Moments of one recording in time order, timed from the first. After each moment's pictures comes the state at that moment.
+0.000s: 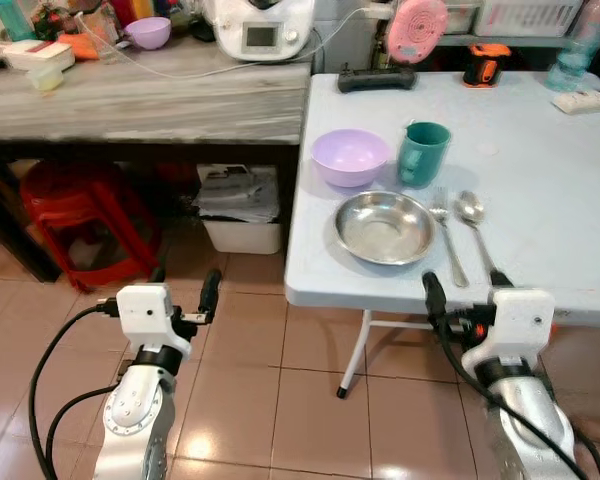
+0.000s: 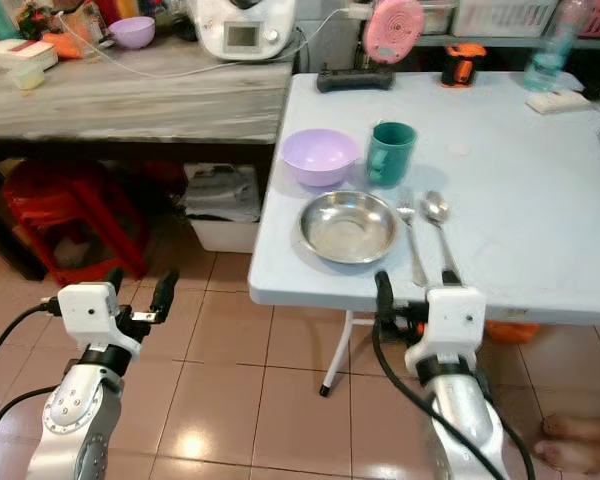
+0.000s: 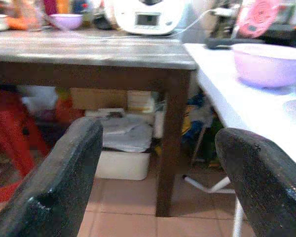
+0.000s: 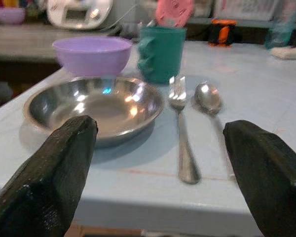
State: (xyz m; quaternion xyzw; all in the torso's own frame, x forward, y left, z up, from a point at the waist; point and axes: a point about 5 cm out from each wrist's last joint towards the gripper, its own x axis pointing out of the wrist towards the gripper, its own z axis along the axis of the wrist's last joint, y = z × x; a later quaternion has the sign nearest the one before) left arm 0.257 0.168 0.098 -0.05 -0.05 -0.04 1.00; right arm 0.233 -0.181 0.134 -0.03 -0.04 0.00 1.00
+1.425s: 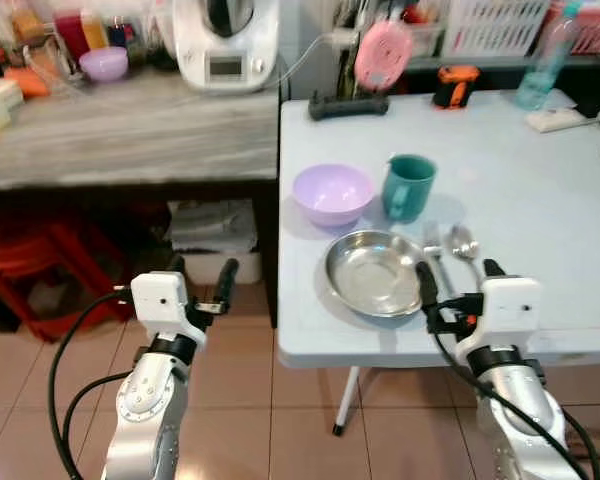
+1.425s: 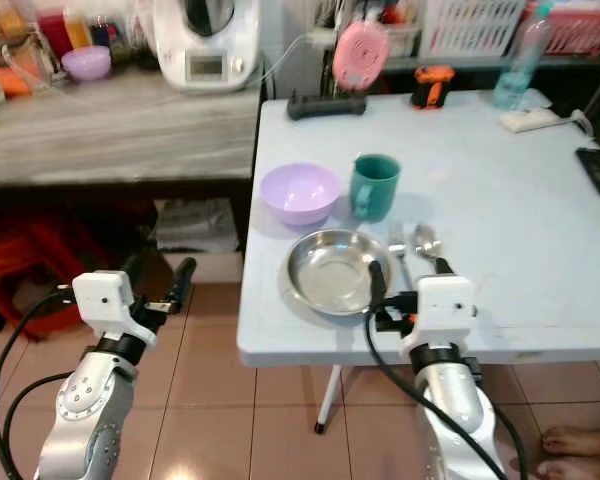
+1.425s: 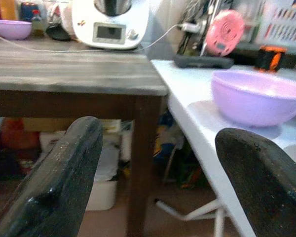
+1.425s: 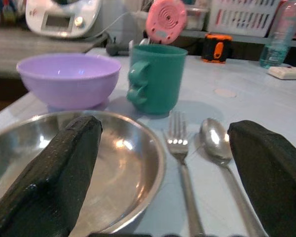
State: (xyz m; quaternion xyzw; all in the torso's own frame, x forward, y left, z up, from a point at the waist) left arm 0.262 0.157 0.101 -0.06 -0.05 -0.07 0.99; right arm 0.240 -0.175 0.131 -0.05 -0.03 0.00 1.00
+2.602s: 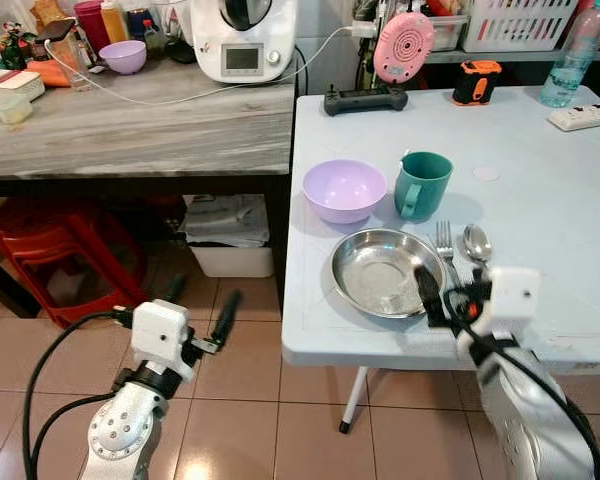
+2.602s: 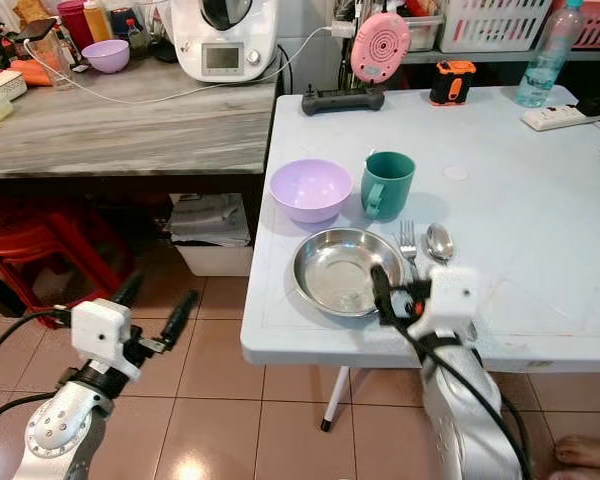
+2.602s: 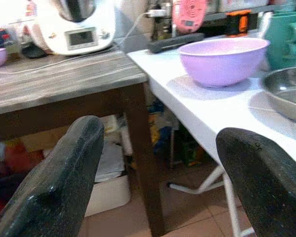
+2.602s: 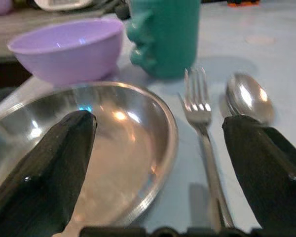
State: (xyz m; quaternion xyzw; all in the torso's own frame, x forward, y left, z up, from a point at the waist) left arm 0.233 0.165 0.095 0.04 -0.06 -0.16 0.98; right arm 0.264 -0.188 0.124 0.04 0.03 0.03 1.00
